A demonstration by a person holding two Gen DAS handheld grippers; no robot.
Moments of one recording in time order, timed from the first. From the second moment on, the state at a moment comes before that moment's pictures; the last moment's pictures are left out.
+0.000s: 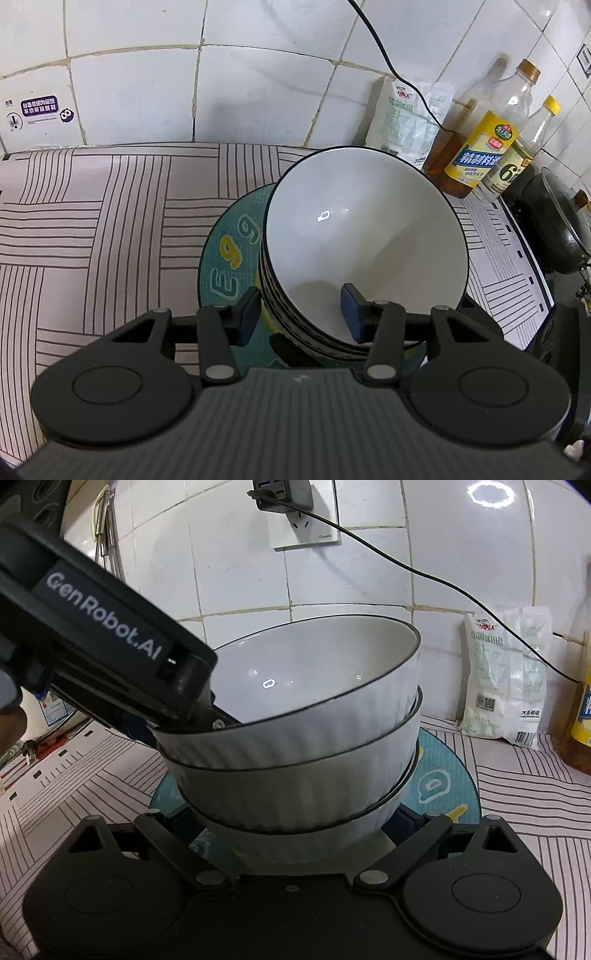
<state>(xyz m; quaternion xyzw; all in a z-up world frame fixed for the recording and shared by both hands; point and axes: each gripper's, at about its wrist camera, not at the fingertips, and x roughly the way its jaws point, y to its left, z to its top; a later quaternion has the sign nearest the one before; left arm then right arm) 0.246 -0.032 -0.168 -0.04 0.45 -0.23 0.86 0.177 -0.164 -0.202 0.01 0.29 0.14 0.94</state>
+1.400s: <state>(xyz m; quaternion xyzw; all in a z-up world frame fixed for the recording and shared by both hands) 0.105 0.002 -0.043 -0.02 0.40 -0.20 0.89 0.063 -0.206 -0.063 0.06 0.34 -0.07 0.94</state>
